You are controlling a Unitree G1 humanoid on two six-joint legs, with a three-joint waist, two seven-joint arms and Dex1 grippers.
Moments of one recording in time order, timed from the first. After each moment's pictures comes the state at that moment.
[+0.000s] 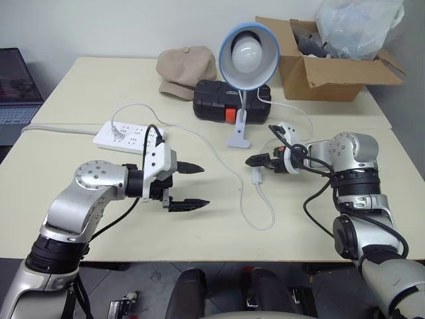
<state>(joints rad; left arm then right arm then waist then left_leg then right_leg) -0.38 0.80 -0.08 -0.25 -0.47 0.49 -1.19 -0.93 -0.32 -0.13 0.41 0.49 1.44 0.43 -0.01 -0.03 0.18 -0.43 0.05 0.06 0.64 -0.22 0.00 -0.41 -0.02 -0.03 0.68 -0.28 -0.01</state>
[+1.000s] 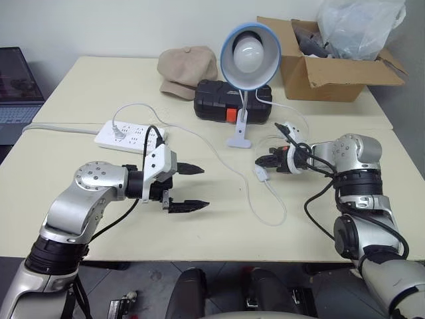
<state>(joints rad) -0.39 0.81 -0.07 -0.23 -0.46 0.49 -1.19 -0.91 -0.32 -0.20 0.41 0.49 1.43 0.42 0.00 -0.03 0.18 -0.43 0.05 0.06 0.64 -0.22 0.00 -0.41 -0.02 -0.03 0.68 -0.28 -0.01</state>
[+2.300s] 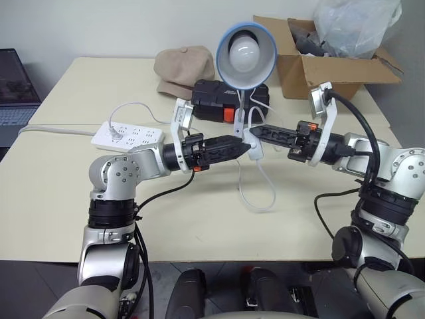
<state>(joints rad) -0.70 0.38 0.12 0.00 -0.96 1.13 -0.88 -0.78 -0.32 -0.48 -0.09 1.50 1.58 0.00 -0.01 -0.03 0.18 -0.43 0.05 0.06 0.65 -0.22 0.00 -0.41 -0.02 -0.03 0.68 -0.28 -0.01</state>
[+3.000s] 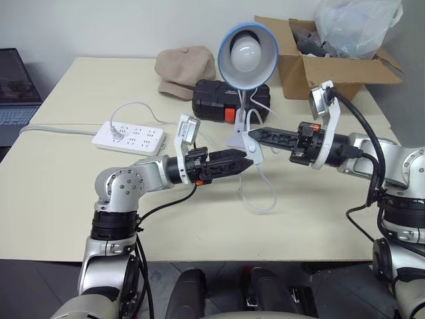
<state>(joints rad) -0.62 0.37 0.07 -0.05 -1.01 1.12 -0.91 -0.69 -0.60 -0.14 -0.11 1.90 1.23 -0.13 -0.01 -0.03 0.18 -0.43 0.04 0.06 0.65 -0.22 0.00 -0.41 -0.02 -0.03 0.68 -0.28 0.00</state>
